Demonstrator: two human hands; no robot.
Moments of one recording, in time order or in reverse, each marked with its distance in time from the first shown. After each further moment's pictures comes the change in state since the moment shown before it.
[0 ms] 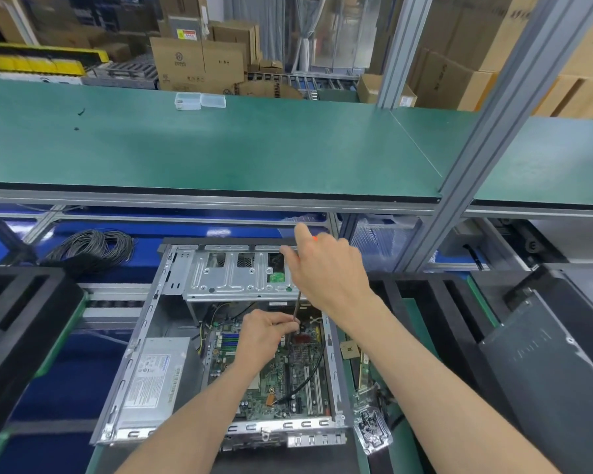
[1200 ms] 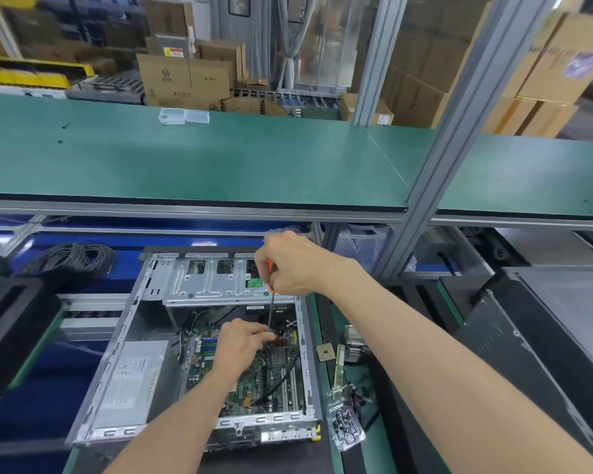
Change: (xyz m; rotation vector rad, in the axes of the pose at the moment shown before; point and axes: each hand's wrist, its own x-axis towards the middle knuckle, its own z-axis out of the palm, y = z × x) left_hand -0.003 -0.014 0.009 0.177 0.042 -0.007; right_hand 0.026 0.010 -0.054 0.235 -0.622 -0.260
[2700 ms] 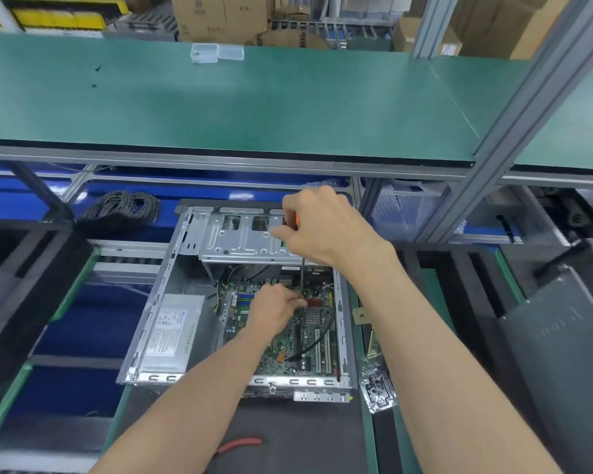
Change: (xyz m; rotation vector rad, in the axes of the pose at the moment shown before) left_hand 0.005 -0.007 0.003 0.374 -0.096 0.000; right_hand 0.020 -0.006 0.027 0.084 0.246 0.151
